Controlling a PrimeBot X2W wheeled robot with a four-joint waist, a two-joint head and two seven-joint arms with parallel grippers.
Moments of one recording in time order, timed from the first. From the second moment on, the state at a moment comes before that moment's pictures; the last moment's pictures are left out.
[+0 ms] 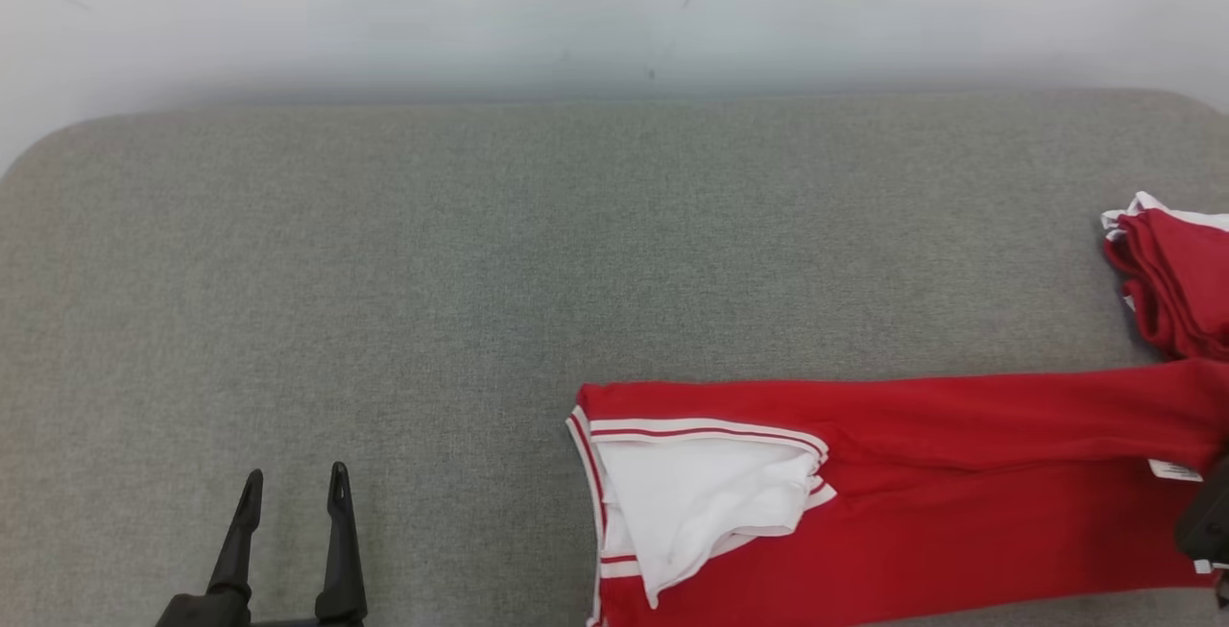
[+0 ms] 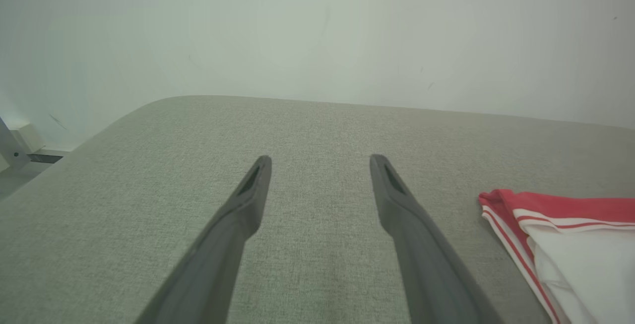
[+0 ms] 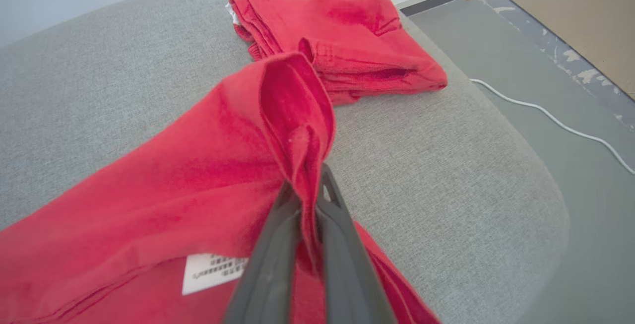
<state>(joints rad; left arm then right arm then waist) 0.01 0.05 0.02 0.10 -0.15 -0.07 -0.26 -0.21 -0.08 -0.65 0.05 -0.01 0.13 0.62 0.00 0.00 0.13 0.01</state>
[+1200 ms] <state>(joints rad) 0.04 0.05 -0.01 0.14 -0.16 -0.08 -0.26 -0.22 -0.05 0.17 0.15 0.31 0.13 0.59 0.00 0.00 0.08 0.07</state>
